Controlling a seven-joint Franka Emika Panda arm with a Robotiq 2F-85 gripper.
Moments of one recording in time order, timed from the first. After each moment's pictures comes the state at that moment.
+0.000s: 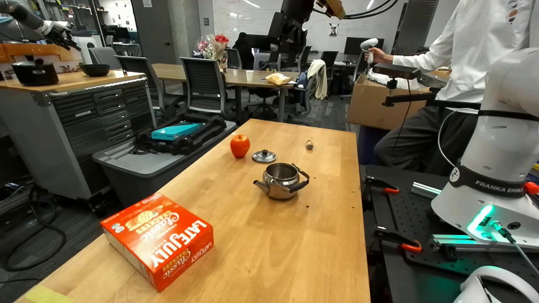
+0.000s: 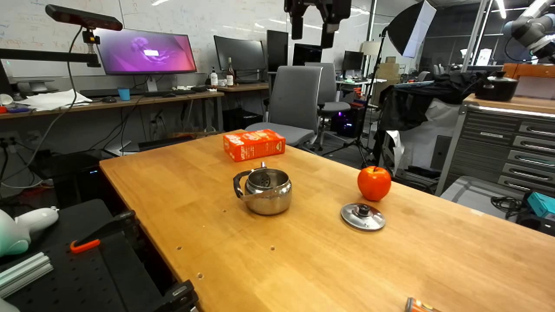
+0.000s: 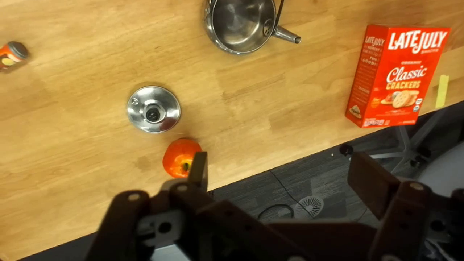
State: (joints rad) arm -0.07 -0.23 -0.09 -2.23 0.18 2.17 0.01
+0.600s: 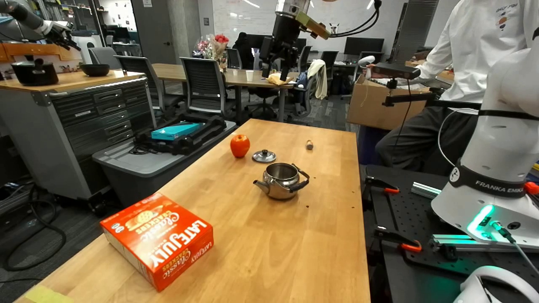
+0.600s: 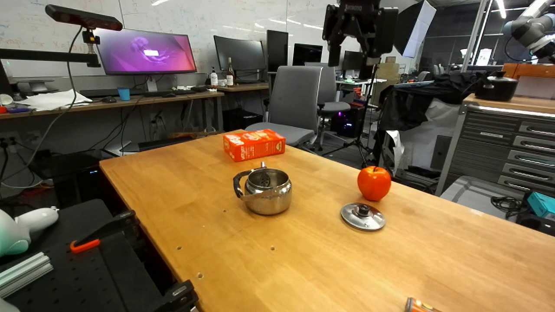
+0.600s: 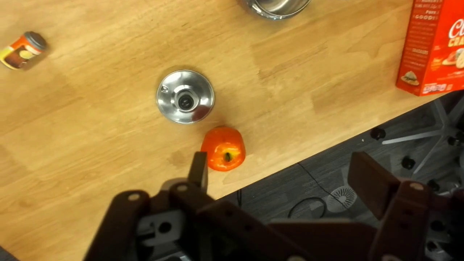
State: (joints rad) arm -0.11 -0.03 -0.15 -2.13 0.21 2.24 -0.01
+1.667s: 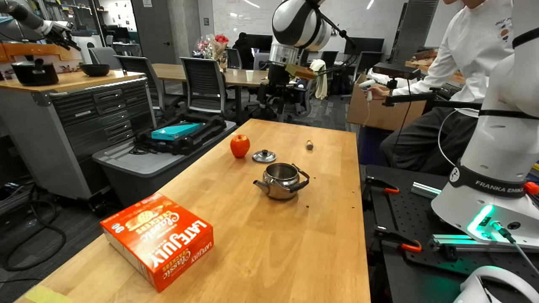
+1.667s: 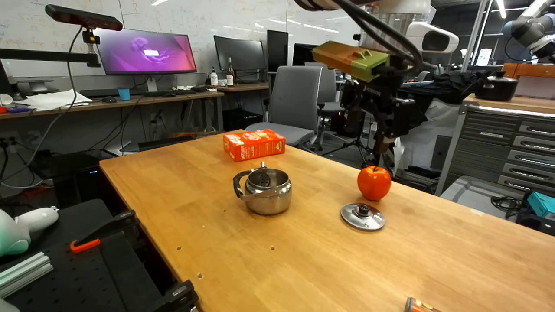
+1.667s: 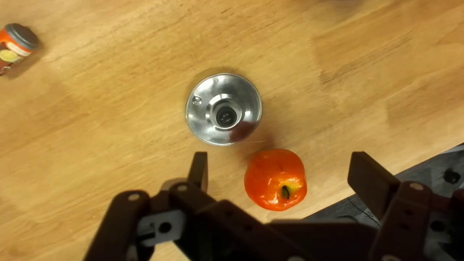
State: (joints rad) arm -0.16 0.24 -0.14 -2.11 0.27 2.42 -0.10
